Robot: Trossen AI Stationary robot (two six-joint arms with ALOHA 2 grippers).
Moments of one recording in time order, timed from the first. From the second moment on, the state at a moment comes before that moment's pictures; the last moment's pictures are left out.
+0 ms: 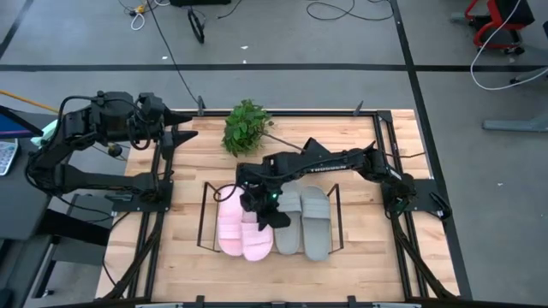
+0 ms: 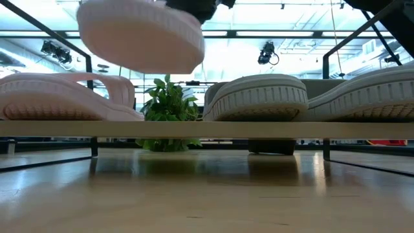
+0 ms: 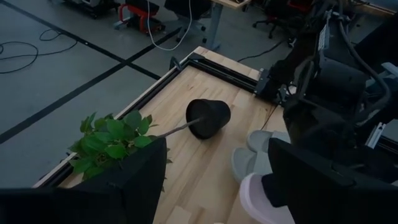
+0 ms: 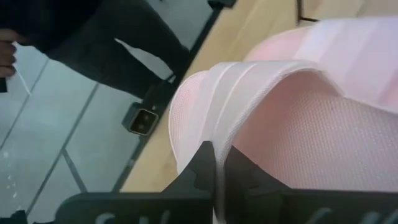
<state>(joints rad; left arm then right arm) 0.27 0.85 1.43 -0.96 -0.09 -0.27 0.05 2.25 2.13 -0.99 -0.77 -0.19</state>
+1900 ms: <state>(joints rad) 0.27 0.85 1.43 -0.96 -0.09 -0.25 0.07 2.28 2.03 -0.93 -0.74 -0.18</state>
